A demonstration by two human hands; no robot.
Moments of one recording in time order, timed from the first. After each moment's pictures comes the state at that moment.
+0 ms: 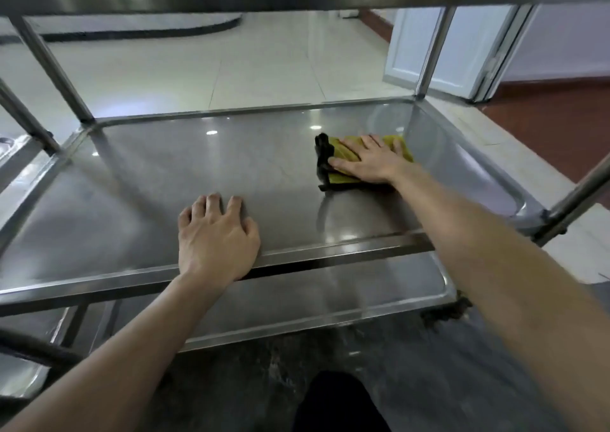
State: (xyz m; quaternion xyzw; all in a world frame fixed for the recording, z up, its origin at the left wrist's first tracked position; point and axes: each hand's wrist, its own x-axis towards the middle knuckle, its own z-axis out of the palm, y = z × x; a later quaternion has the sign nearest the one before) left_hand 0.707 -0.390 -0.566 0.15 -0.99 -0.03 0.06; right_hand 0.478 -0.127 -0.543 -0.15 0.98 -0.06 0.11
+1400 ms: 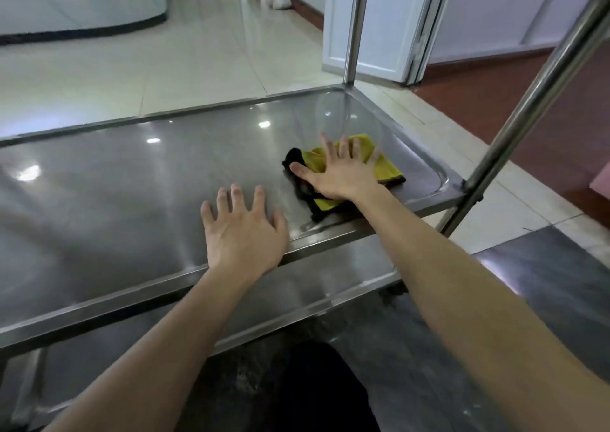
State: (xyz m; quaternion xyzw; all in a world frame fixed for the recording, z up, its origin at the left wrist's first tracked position) left_hand 0.661 -0.271 -0.569 0.05 -1.00 -0.02 0.02; right_hand 0.538 -0.085 -0.554 -0.02 0.99 -0.09 0.06
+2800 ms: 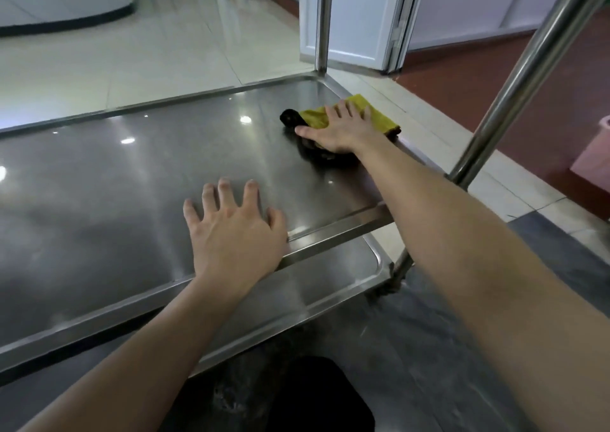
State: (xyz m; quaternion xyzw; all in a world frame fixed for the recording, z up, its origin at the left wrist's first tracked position) left_hand 0.646 -0.220 -0.572 0.02 -1.00 -0.06 0.06; right_hand 0.441 -0.013 -0.545 0.00 0.99 -0.07 0.09
